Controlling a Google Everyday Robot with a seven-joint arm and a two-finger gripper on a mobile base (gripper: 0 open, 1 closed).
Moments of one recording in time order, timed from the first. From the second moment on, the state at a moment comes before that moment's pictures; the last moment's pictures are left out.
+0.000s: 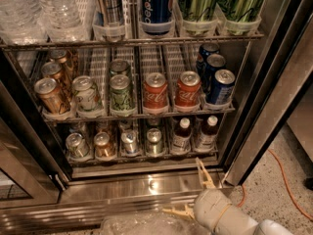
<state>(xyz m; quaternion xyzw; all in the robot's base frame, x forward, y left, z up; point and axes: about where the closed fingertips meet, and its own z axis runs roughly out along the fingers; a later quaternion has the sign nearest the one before) 0.418 -0.075 0.651 -0.38 0.69 0.12 0.60</state>
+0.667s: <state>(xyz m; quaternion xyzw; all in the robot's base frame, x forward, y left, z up) 0.419 -0.071 0.636 -0.36 0.69 0.14 0.61</state>
